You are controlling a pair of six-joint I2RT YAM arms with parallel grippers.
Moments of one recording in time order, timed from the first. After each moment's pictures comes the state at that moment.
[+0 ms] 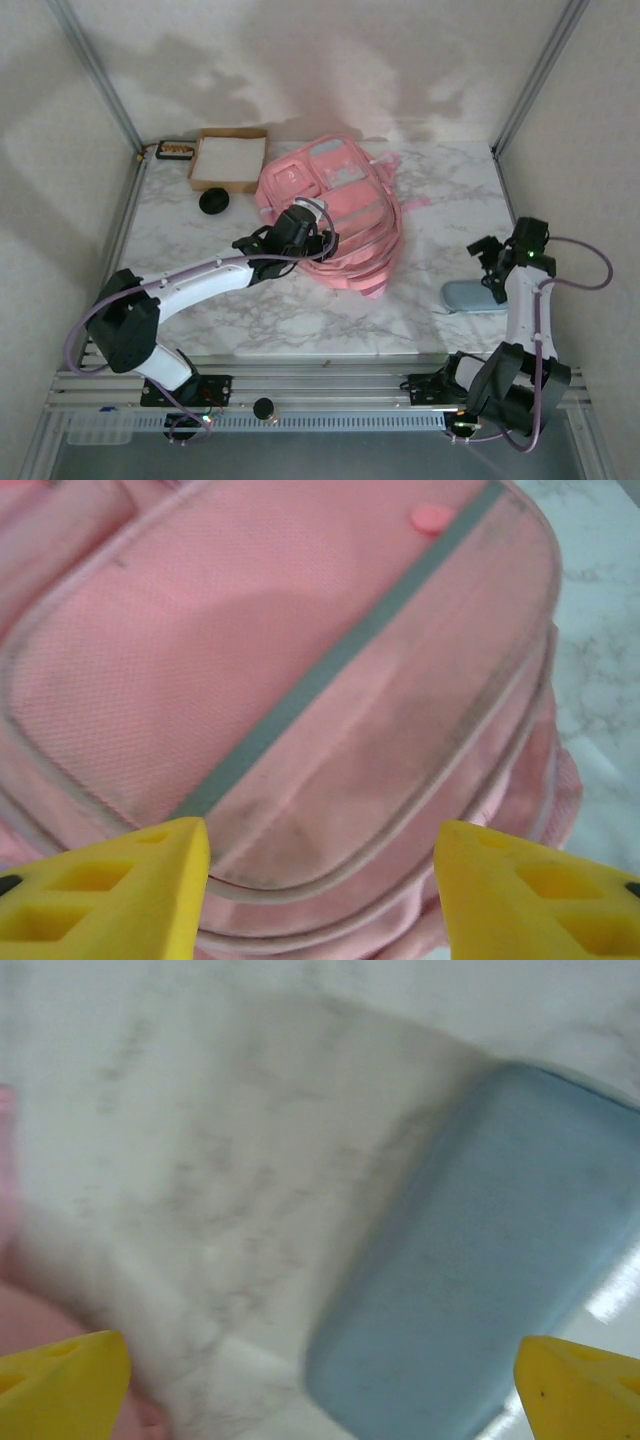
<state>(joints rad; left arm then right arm) -0.78 1.54 1.05 -0.16 -0.13 -0.40 -0.38 1.12 0.83 -0.83 -0.10 0.72</state>
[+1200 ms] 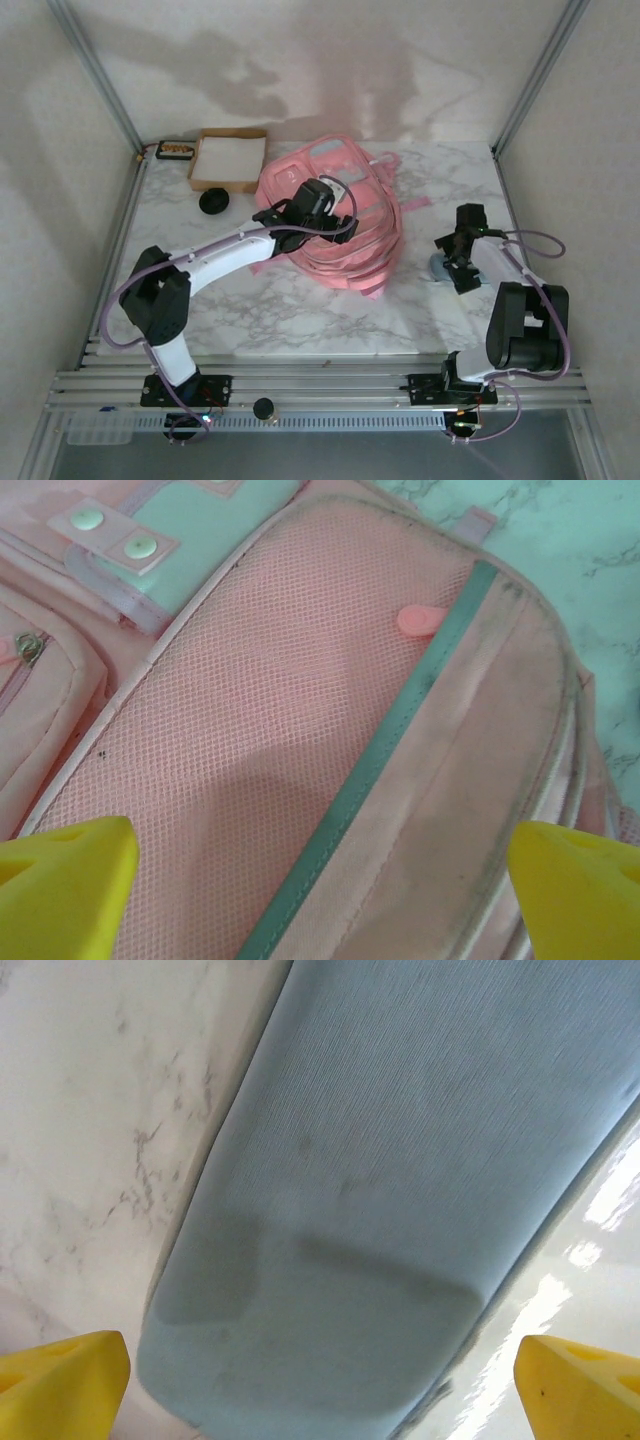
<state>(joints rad) -0.73 1.76 1.35 -0.27 -0.11 -0.17 -0.03 1.46 0.87 -0.66 0.08 1.16</state>
